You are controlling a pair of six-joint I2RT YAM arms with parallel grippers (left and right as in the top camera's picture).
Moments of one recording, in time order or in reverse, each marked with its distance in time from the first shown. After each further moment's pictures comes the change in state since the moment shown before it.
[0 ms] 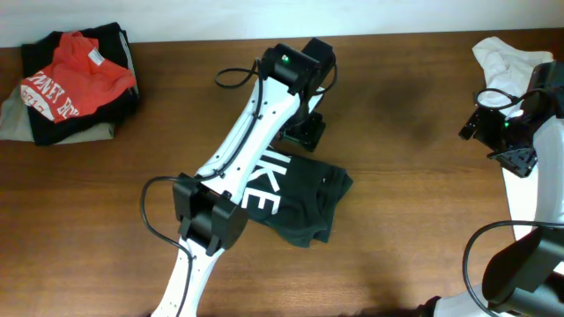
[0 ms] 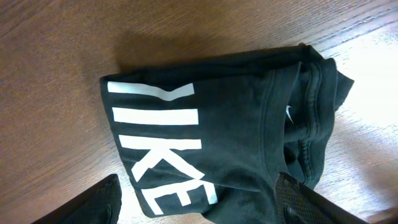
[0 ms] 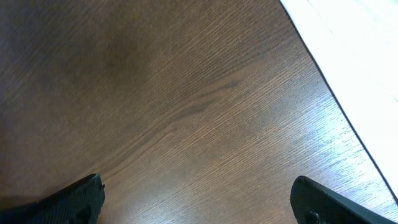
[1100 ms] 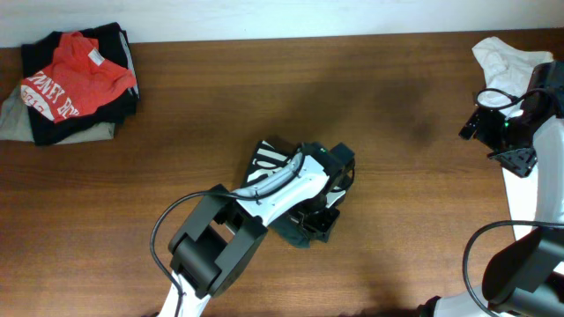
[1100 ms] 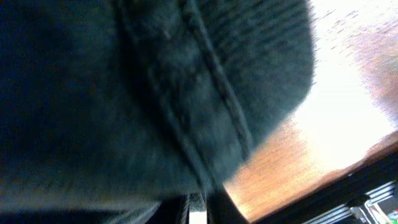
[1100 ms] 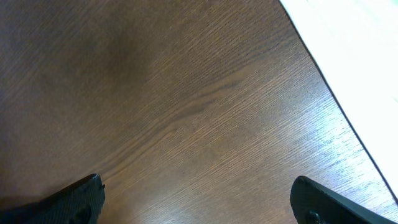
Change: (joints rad) left arm -0.230 -0.247 -0.986 0.486 0.279 -0.034; right arm 0.000 0.000 0.000 0.000 0.000 0.000
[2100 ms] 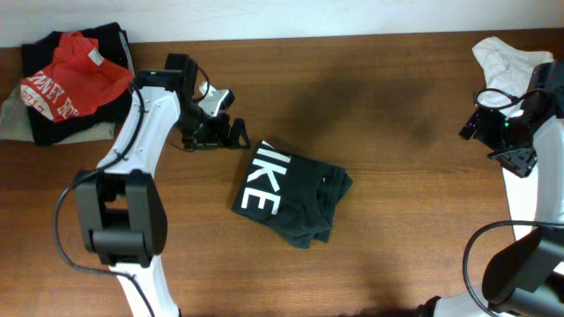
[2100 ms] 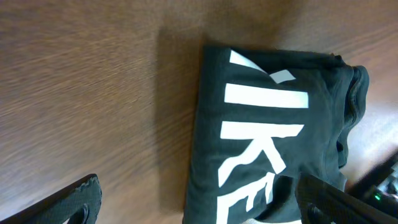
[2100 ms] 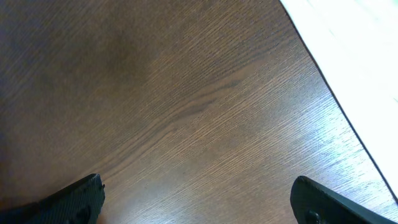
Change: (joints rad) left arm 0.734 -0.049 0.169 0.010 0.219 0.312; right arm 0.000 0.000 0.000 0.000 0.000 0.000
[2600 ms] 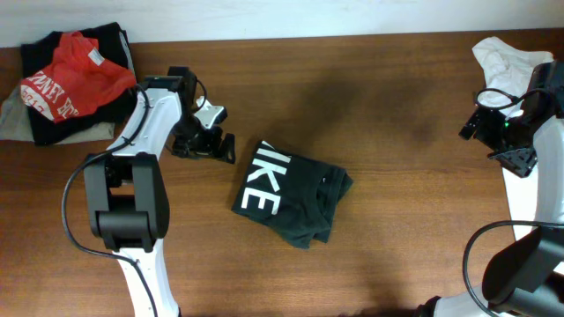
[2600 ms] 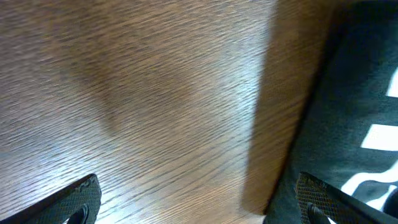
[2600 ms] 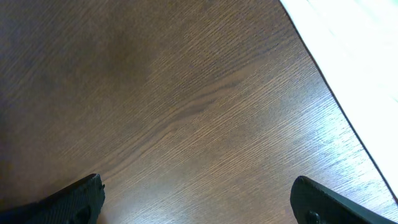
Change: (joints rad) left arm 0.025 0.101 -0.003 -0.002 -0.220 0.077; right arm 0.000 0.000 0.000 0.000 0.000 0.000
